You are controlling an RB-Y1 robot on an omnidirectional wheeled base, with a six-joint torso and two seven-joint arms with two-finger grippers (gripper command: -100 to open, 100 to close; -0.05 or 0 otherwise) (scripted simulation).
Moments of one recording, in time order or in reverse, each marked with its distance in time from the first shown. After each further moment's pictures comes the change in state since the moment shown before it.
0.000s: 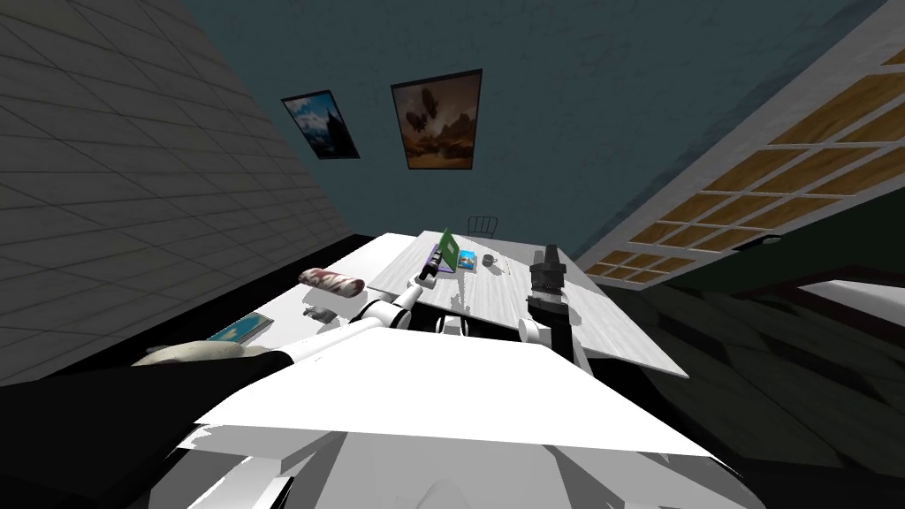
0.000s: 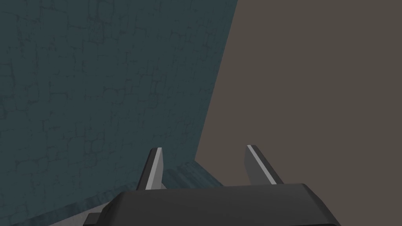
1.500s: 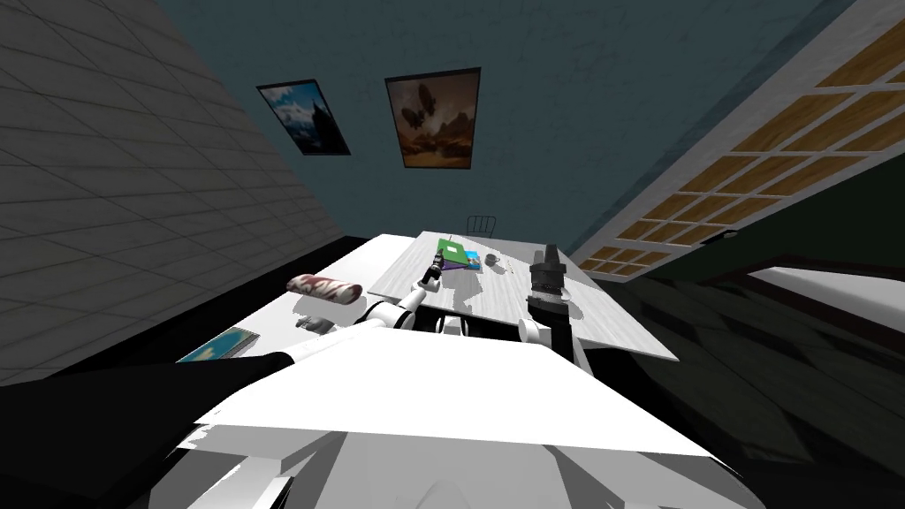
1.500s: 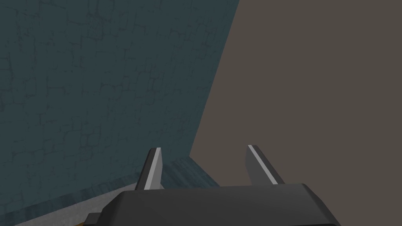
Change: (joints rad) left arm -0.001 -0.053 0.009 0.072 0.114 -0.067 0.142; right arm 0.000 0.000 0.000 0.000 0.000 0.000 0.000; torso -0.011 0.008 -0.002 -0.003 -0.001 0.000
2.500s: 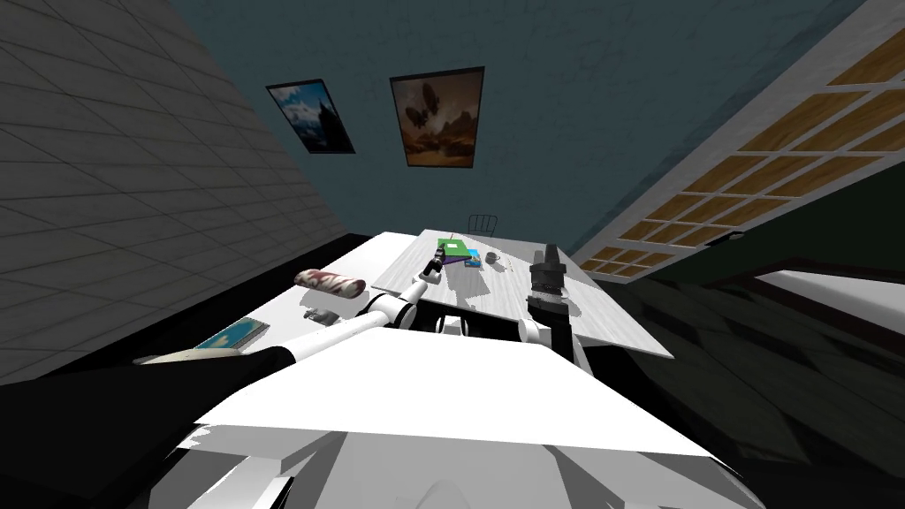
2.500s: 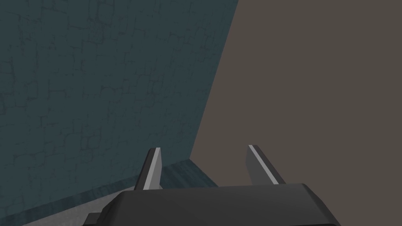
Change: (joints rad) left arm -0.087 0.012 0.012 -0.008 0.006 0.109 0.000; right arm 0.000 0.000 0.000 0.000 0.000 0.000 0.000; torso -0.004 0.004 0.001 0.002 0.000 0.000
